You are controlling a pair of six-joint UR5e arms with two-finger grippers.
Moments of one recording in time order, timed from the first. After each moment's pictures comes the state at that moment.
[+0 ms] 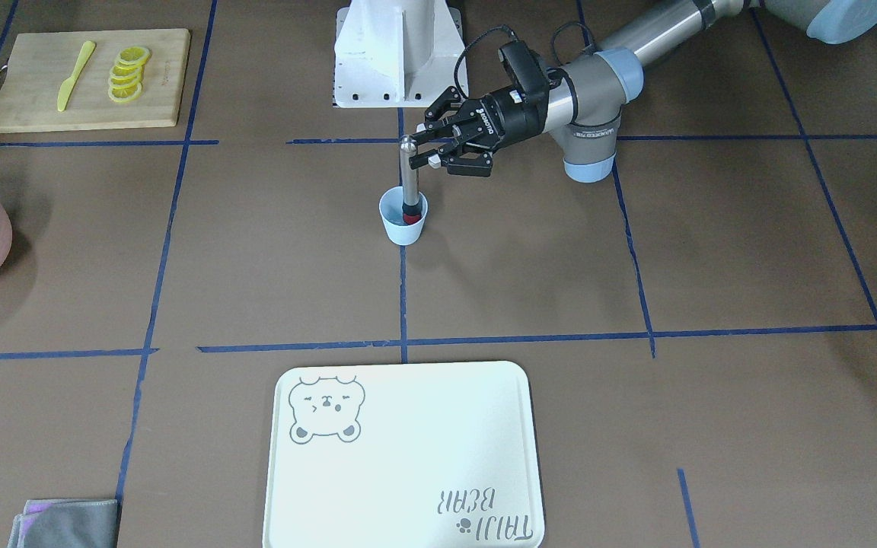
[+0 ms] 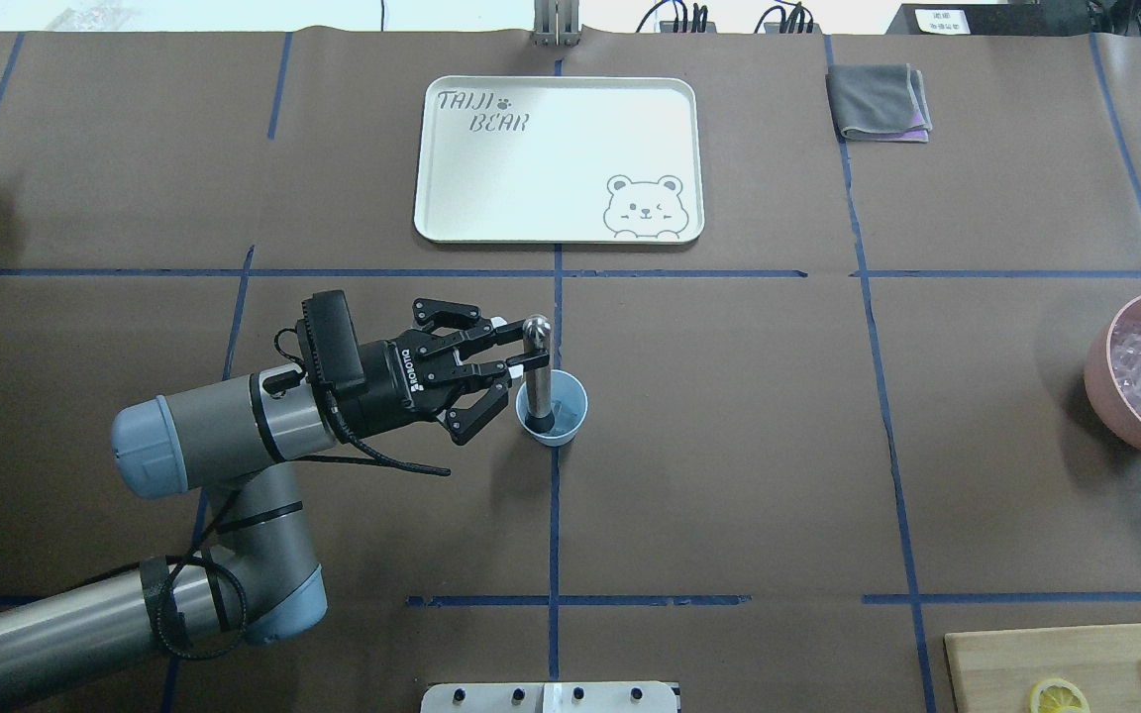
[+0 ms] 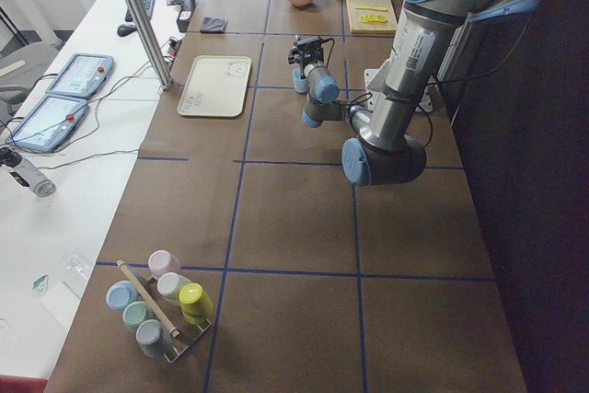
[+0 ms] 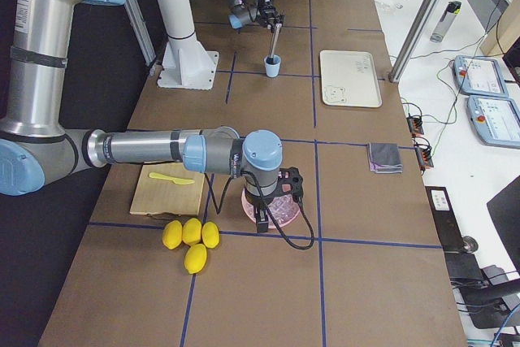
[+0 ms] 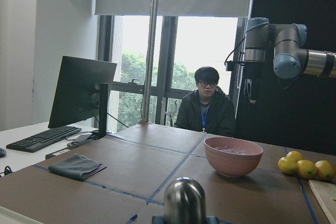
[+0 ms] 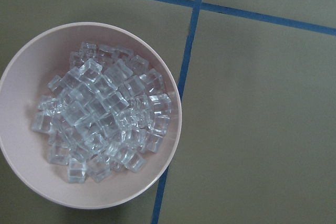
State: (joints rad) left arm -0.42 -2.08 -1.40 -3.45 -1.55 -0.37; right arm 1.58 -1.79 1.88 -1.69 2.32 -0.21
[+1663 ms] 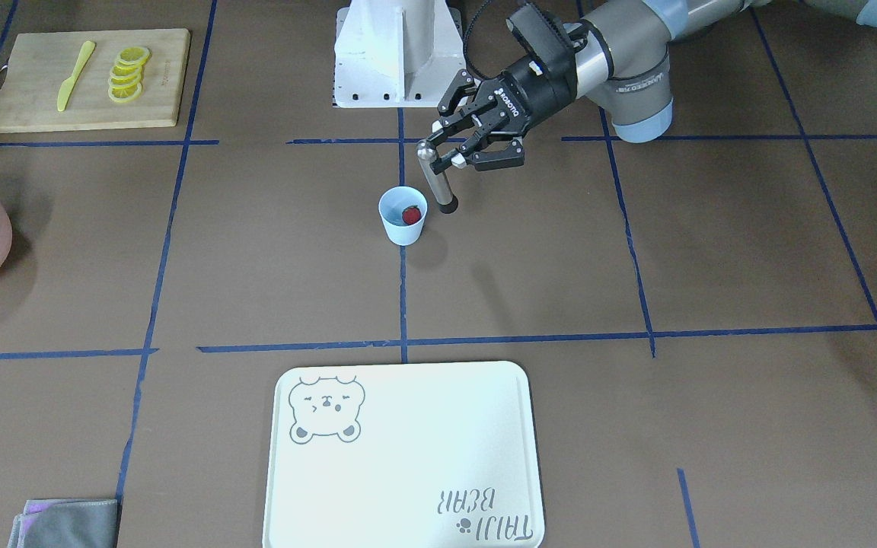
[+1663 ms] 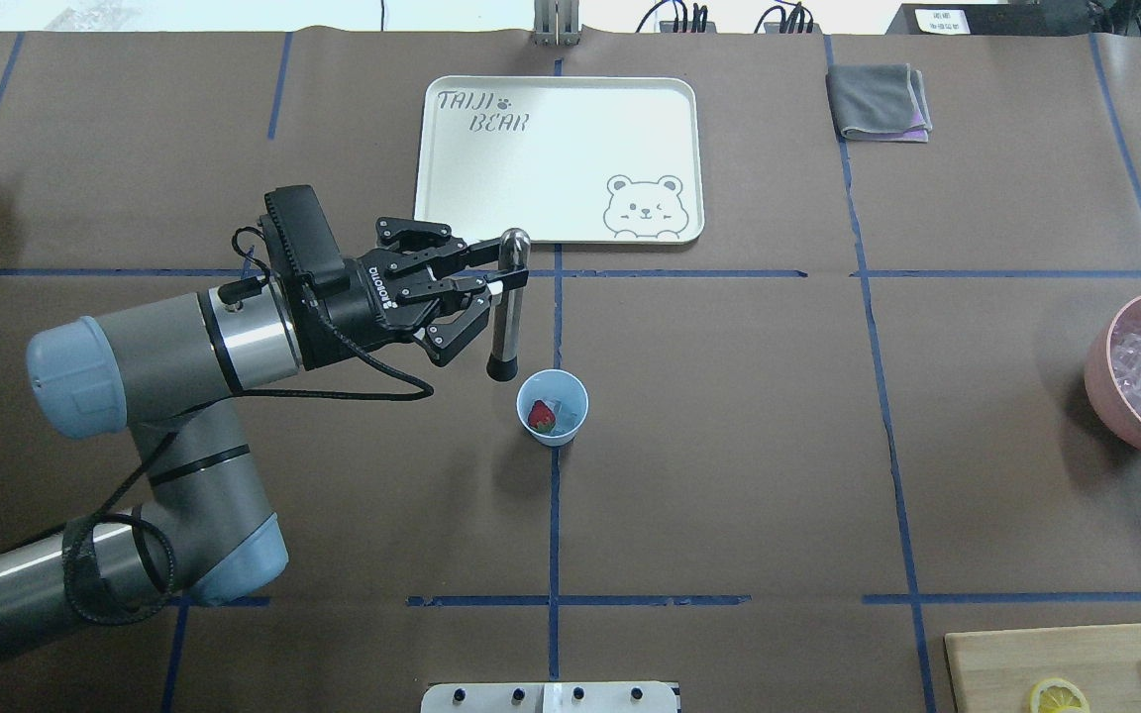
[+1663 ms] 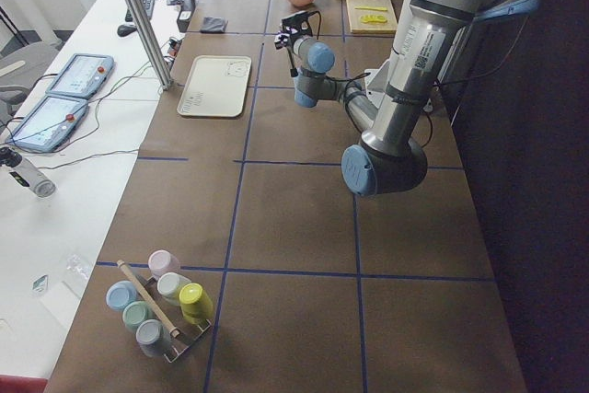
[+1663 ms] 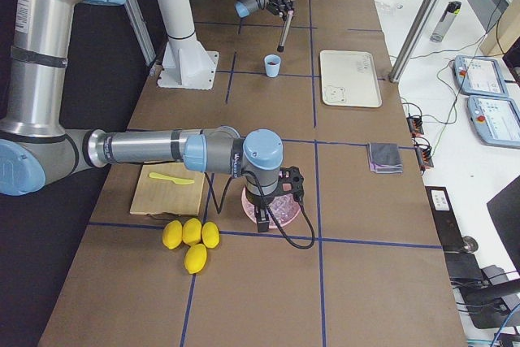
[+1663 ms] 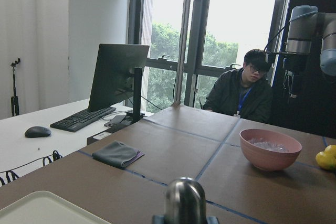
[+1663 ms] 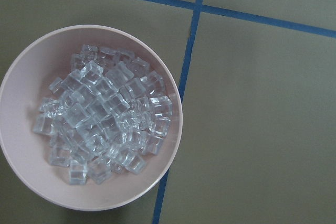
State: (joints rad) left arm -0.56 -2.01 -1.76 -2.84 -1.63 -0.46; right arm 1.58 -1.79 1.88 -1.69 2.32 -0.21
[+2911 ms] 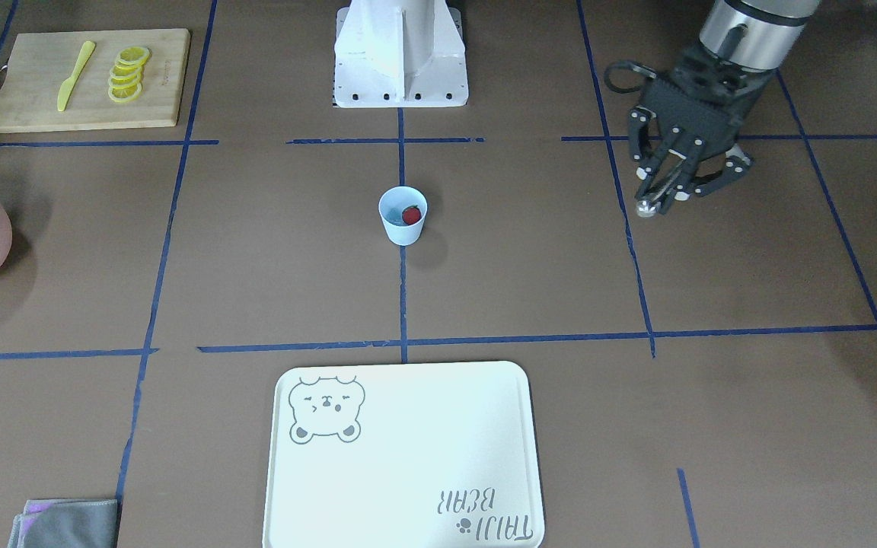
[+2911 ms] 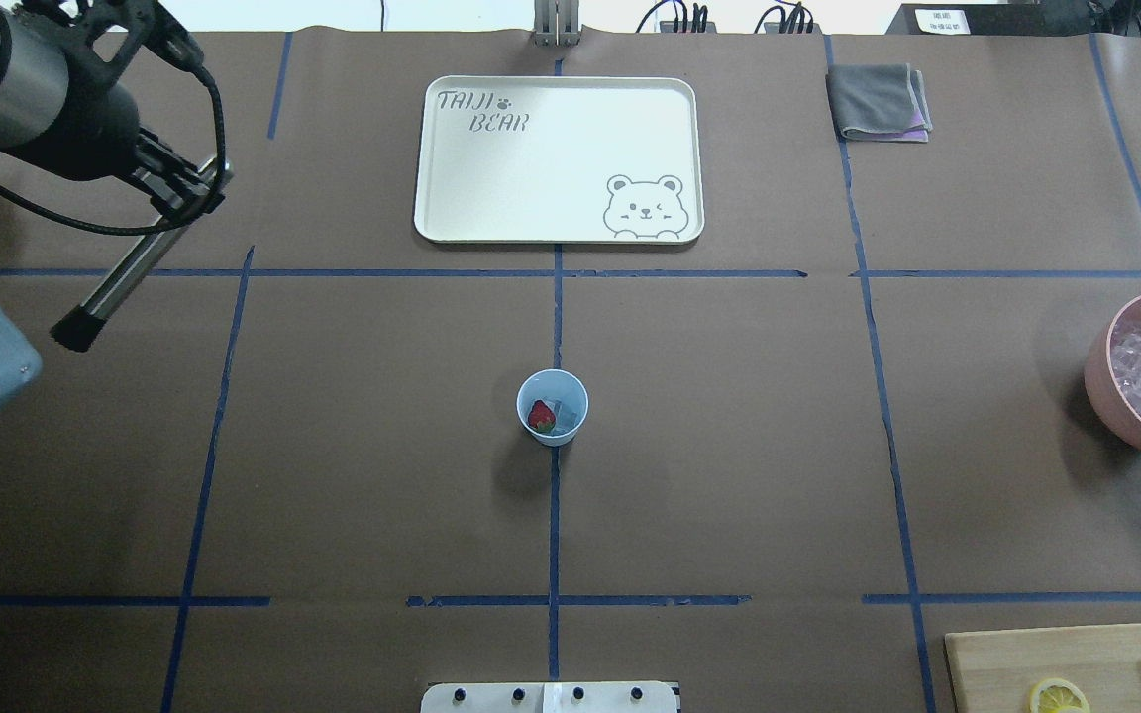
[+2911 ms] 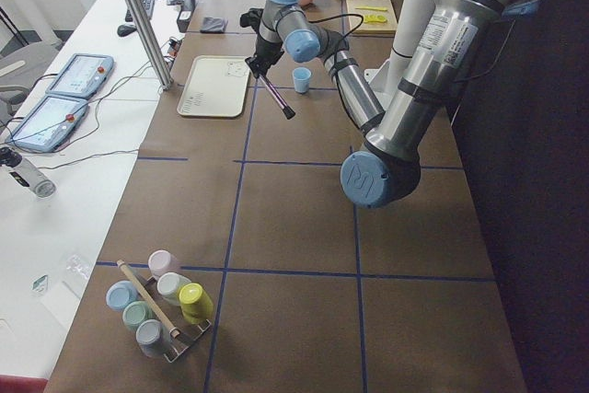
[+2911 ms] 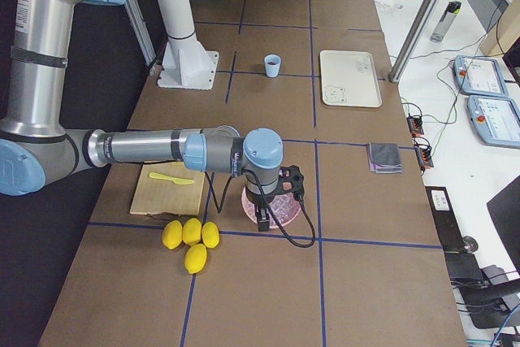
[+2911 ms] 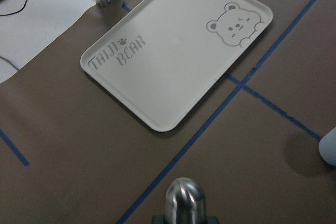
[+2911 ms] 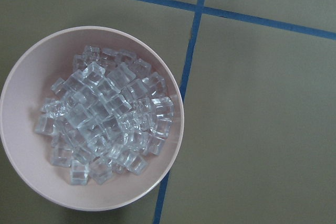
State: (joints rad) left arm -1.00 -2.00 -2.09 -1.34 -2.06 -0.15; right arm 1.58 -1.79 1.88 -1.69 2.32 -0.21
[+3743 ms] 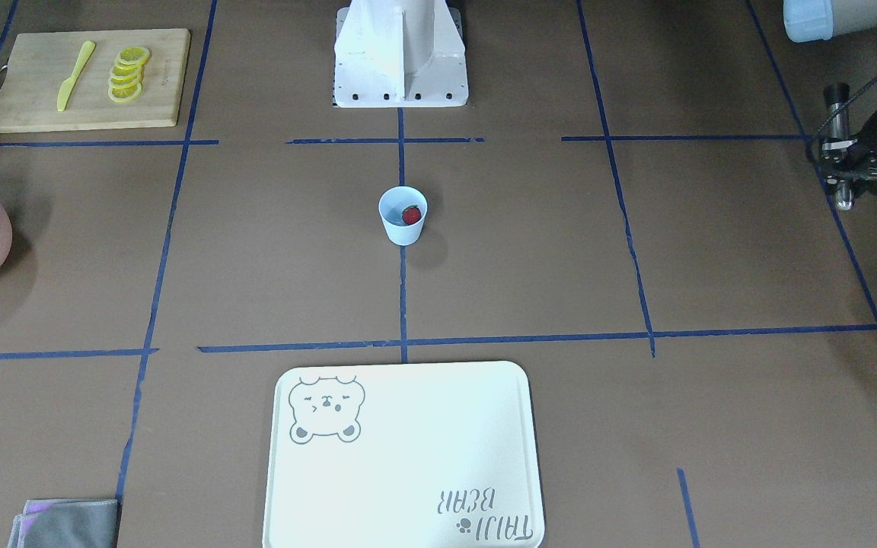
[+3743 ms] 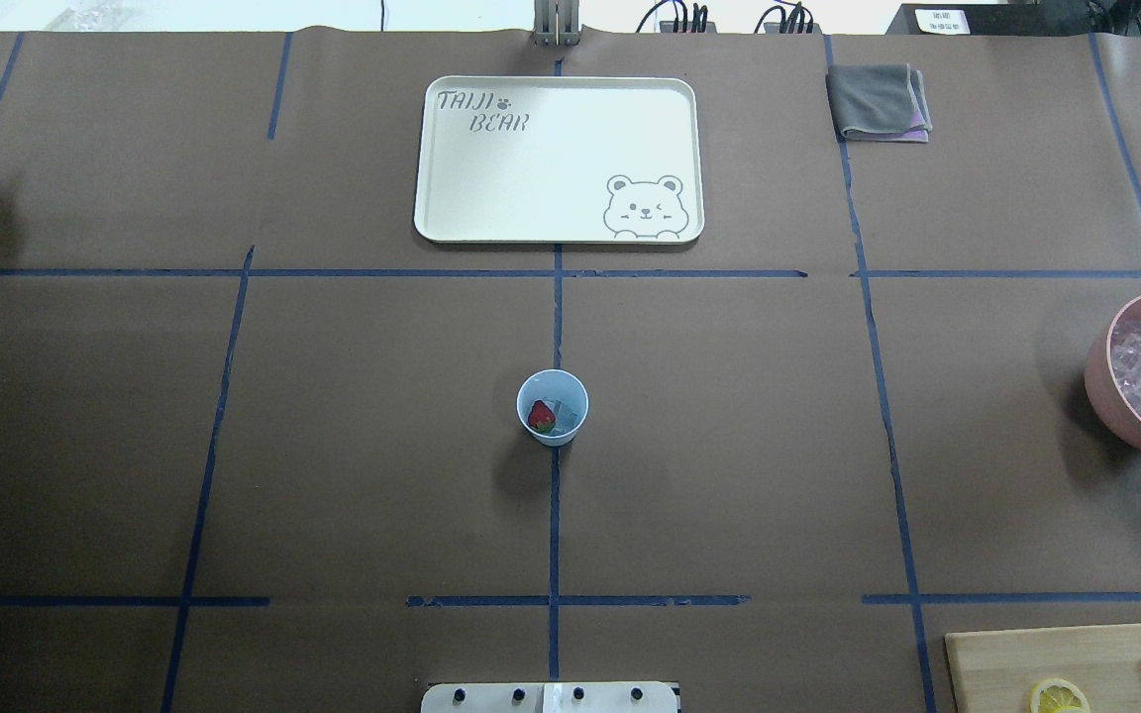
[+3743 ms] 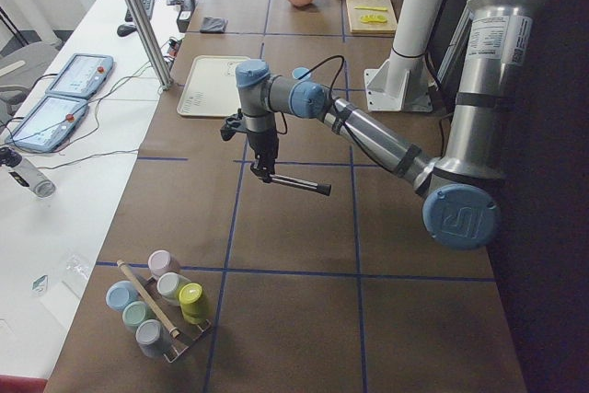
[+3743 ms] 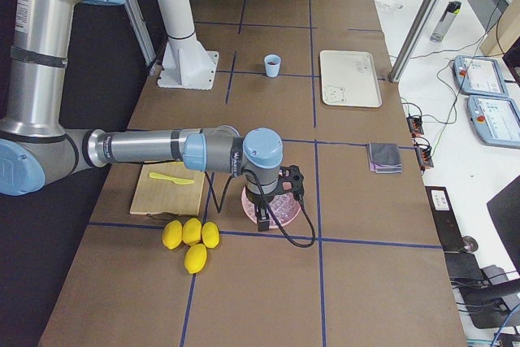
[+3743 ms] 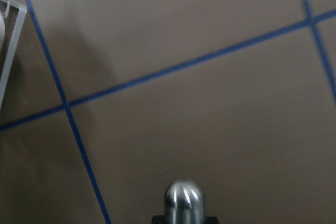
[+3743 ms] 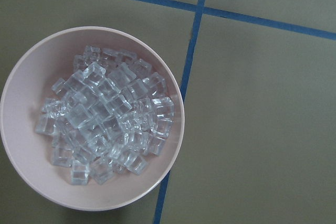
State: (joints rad) left arm -1.19 -1.64 -2.00 -1.26 -2.15 -0.15; right arm 1.58 -1.79 1.88 -1.69 2.33 -0.21
